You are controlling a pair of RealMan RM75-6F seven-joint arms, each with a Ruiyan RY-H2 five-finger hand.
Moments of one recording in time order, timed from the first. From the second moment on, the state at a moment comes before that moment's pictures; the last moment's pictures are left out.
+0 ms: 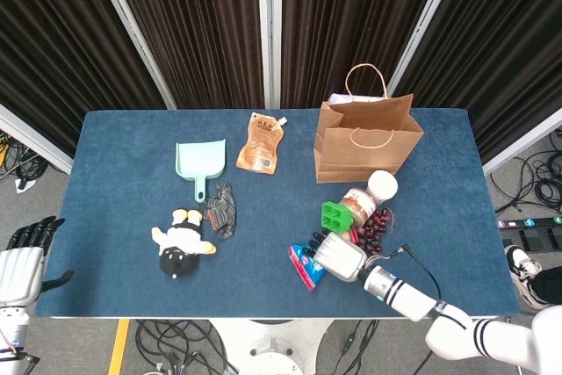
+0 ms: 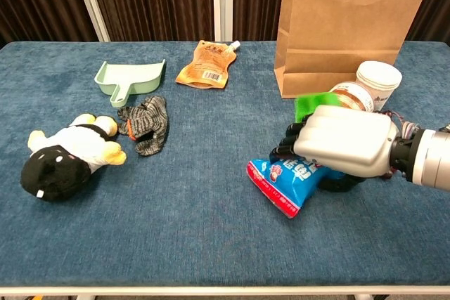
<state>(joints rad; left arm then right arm) -0.05 -1.24 -0.03 -1.49 1.44 1.48 0.07 0.67 -1.54 -0.01 -1.35 -1.78 0.89 -0.39</state>
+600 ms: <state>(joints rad) -0.05 -1.23 -0.04 -1.50 1.45 1.49 0.09 0.66 -1.30 0.11 -1.58 -1.85 1.37 0.02</state>
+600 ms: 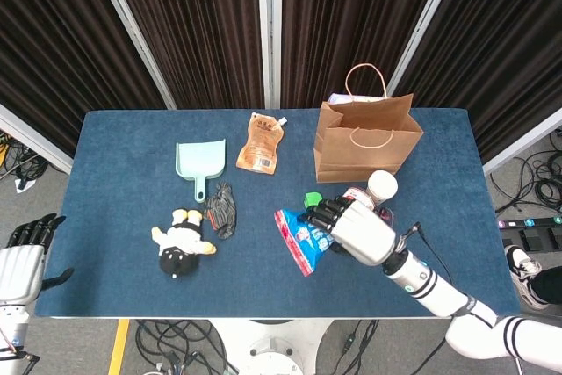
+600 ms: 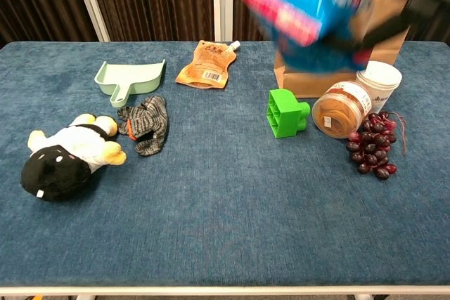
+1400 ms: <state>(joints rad) -0.06 -1.23 -0.04 -1.51 1.44 1.47 0.09 0.82 -1.03 0.42 -1.56 -1.38 1.11 0.23</state>
